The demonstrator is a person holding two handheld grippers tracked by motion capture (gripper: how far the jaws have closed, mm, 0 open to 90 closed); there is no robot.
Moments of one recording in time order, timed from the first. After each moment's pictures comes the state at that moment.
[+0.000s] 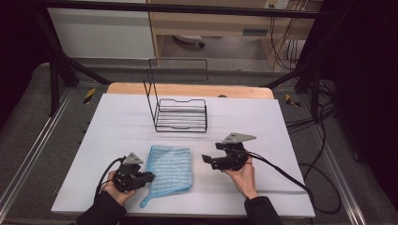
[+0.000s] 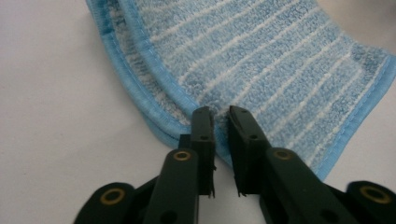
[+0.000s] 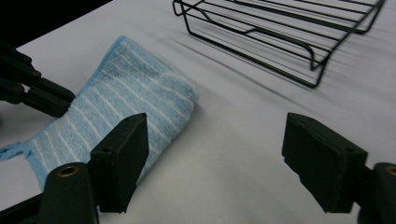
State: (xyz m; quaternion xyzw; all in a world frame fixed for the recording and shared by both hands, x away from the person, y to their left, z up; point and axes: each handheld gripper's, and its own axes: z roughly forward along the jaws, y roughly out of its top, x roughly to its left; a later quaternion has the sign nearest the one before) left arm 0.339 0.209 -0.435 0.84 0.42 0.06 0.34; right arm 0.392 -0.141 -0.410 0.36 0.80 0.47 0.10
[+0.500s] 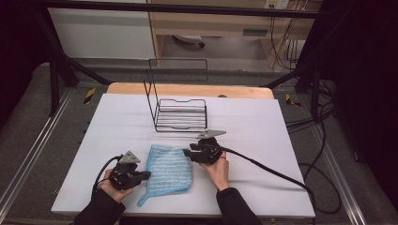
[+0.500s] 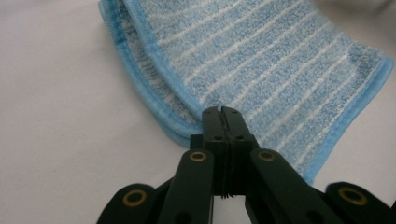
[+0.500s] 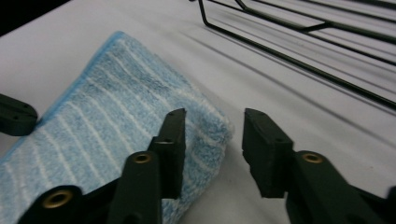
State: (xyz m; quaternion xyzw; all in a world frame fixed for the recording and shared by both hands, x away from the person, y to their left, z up) left arm 0.340 0.217 -0.427 0.84 0.41 0.07 0.34; right arm 0.422 -0.071 -0.435 0.37 0.81 0.45 0.08
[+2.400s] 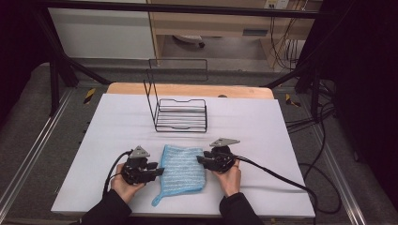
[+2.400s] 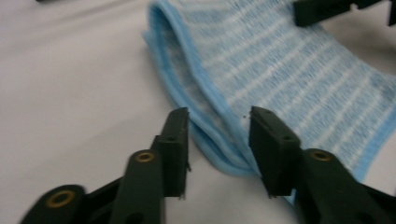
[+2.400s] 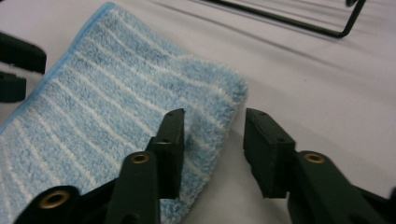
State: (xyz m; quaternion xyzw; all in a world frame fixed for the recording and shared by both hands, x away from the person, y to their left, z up) left arm 0.361 0.192 -0.428 0.82 0.41 0.09 0.38; right arm 0.400 -0.111 -0.450 0.42 0.80 0.43 0.09
